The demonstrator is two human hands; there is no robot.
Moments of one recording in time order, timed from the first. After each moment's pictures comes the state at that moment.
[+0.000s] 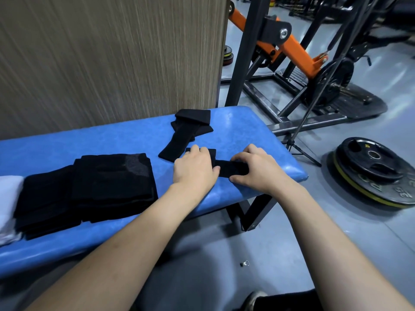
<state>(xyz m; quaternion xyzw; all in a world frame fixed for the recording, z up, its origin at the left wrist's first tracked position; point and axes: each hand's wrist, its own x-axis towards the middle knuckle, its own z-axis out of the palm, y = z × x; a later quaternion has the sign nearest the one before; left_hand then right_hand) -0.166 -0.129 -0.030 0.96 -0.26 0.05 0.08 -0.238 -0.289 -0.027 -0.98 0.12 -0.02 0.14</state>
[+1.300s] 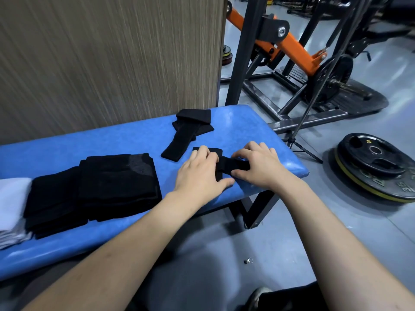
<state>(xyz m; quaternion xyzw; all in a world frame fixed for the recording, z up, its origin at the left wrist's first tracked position) -0.181 -0.112 -0.033 0.92 -0.34 0.02 0.19 -0.236 -0.286 -0.026 -0.99 0.12 -0.03 0.10</state>
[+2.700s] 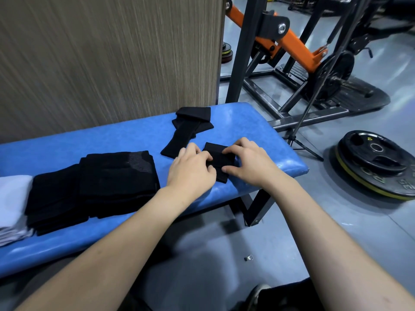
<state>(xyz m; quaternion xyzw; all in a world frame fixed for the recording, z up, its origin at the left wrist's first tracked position) -0.174 -0.100 -0.026 0.94 -0.29 0.00 0.20 -0.231 -0.273 -0.028 -0.98 0.10 -0.04 0.17</state>
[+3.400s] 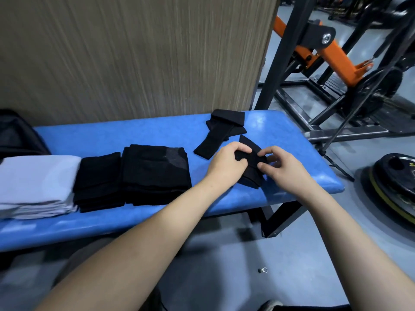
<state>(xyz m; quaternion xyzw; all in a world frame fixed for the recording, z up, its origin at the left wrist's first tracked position) -0.165 -0.105 -0.016 0.84 -0.19 -0.12 0.50 -0.233 -0.263 -0.019 -0.89 0.17 -0.07 0.41</state>
